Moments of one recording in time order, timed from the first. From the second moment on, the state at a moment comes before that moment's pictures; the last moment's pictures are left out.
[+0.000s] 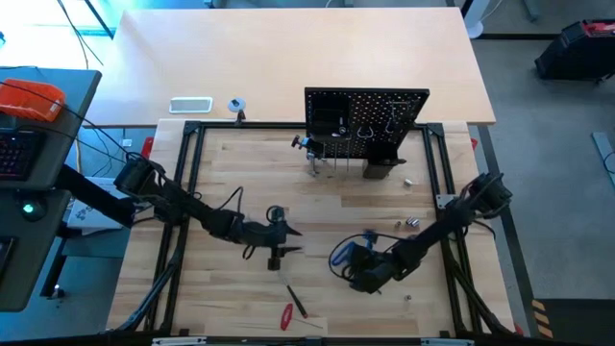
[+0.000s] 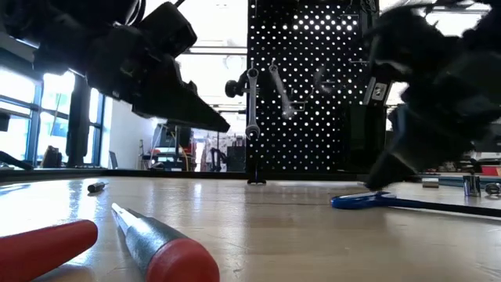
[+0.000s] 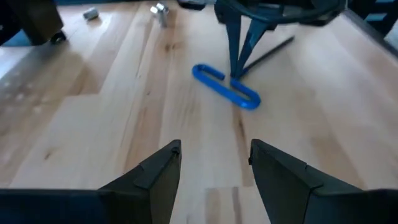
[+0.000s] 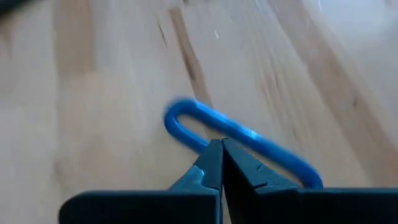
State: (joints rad) left arm -0.34 1.67 0.60 0.61 -0.31 -0.10; right arm 0.60 1.79 0.85 -0.13 0.55 0.73
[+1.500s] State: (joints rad) left arm -0.28 2.02 0.77 0.86 -0.09 -0.09; right arm 0.76 1.86 0.99 -0.45 0.42 1.28
